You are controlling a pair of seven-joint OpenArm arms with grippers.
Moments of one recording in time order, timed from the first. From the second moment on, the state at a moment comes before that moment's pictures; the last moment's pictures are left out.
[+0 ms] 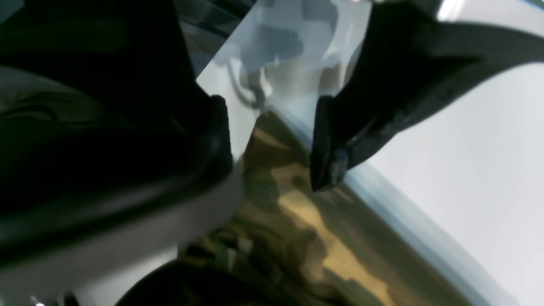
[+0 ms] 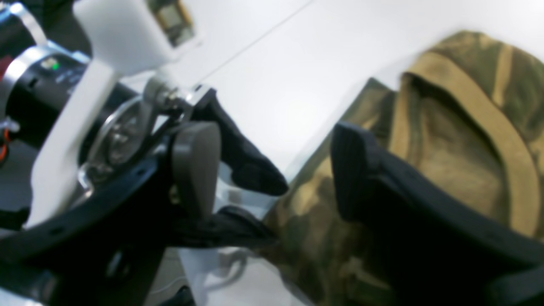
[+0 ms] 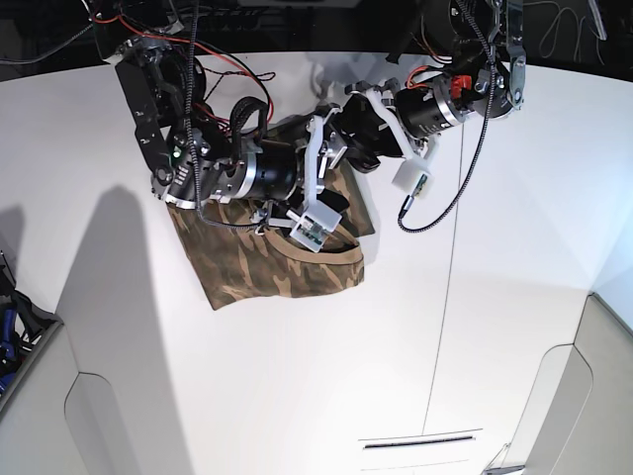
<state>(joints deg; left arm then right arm) 19.3 -4.6 -6.2 99.9 -42.5 -34.9 54.3 1.7 5.2 -23.4 103.1 30.6 31.6 -62.1</state>
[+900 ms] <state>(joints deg) 19.3 -4.9 -13.7 99.9 -45.0 -34.9 54.7 2.9 3.1 14.2 105.2 32.1 31.3 -58.7</state>
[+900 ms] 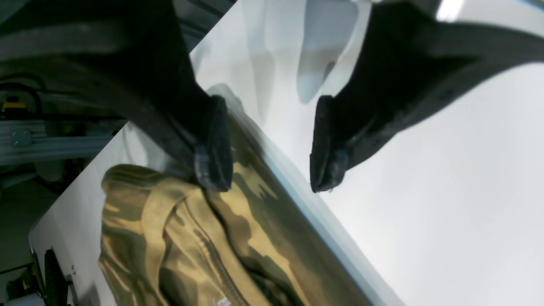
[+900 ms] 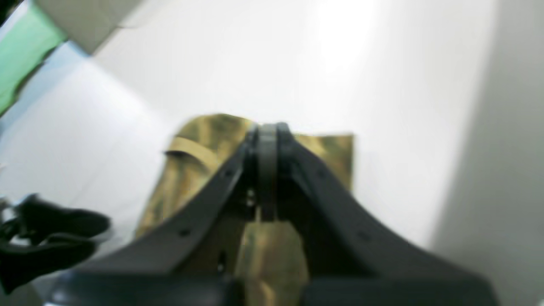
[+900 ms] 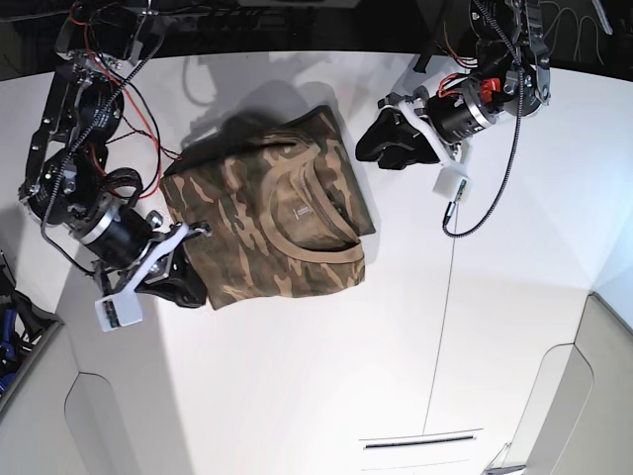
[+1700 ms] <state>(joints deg) 19.2 -4.9 -13.7 108.9 -46.9 -35.3 53.6 -9.5 3.1 -6.4 91.6 45.0 33.5 -62.3</state>
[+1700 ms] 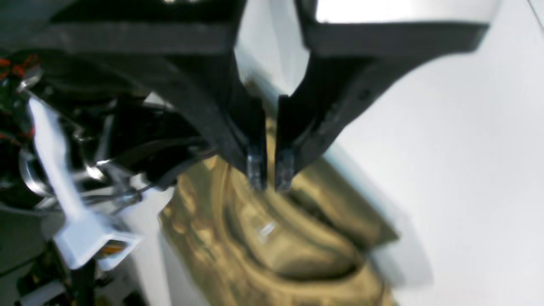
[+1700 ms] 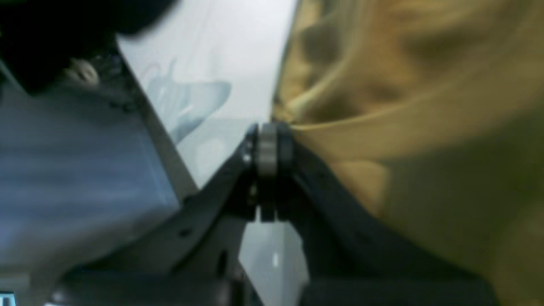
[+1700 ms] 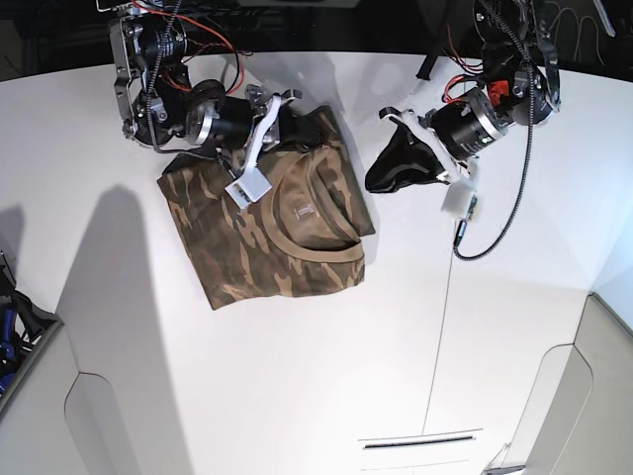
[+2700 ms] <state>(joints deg) 19.6 -4.6 12.8 99.4 -32.9 -28.8 42.1 17.9 2.5 9.0 64.7 27.0 33.3 -39.9</state>
